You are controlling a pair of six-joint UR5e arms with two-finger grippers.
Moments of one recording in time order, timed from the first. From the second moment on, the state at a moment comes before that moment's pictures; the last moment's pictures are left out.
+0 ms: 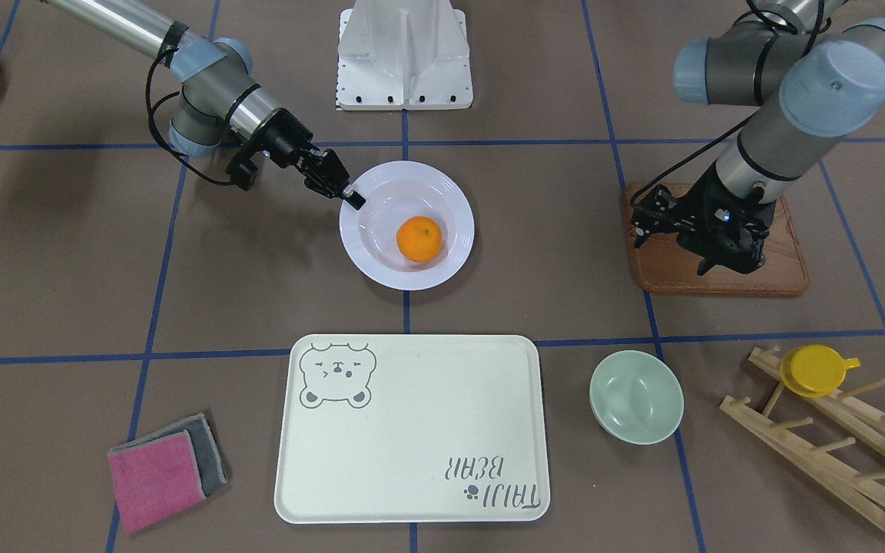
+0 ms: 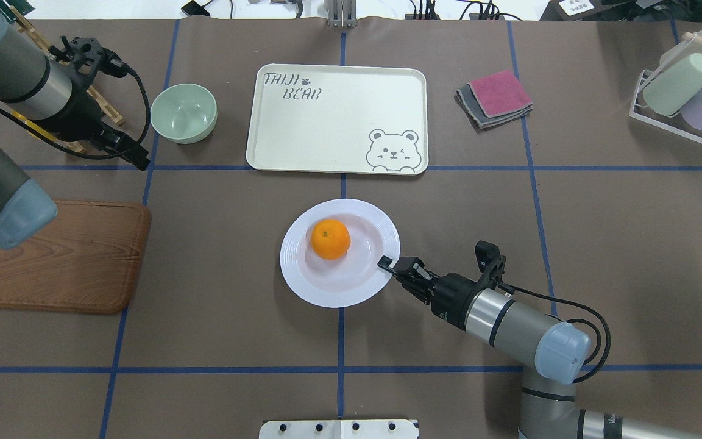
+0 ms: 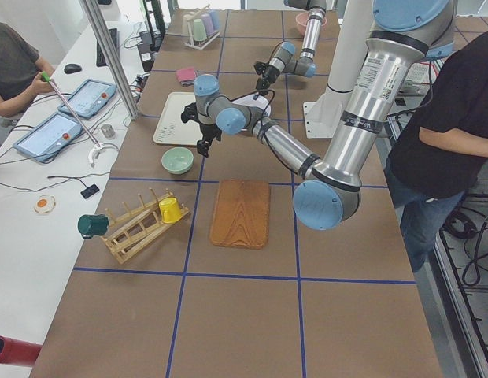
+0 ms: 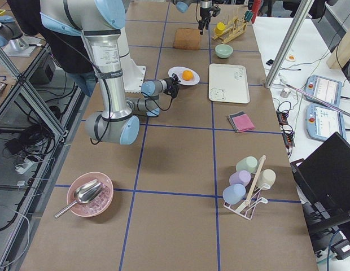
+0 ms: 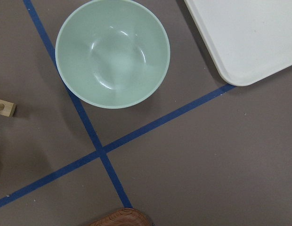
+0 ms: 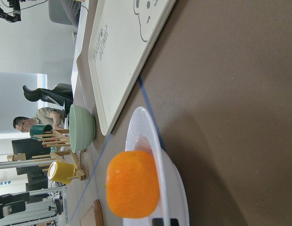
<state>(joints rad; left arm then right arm) -0.95 -1.93 -1.79 -1.66 -2.21 -0.41 0.22 -1.26 1.46 0.00 1.22 1.94</state>
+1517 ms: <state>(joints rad) -0.96 -1.93 -1.80 -1.65 -2.21 -0.43 0.42 -0.96 1.24 -0.26 1.02 2.18</state>
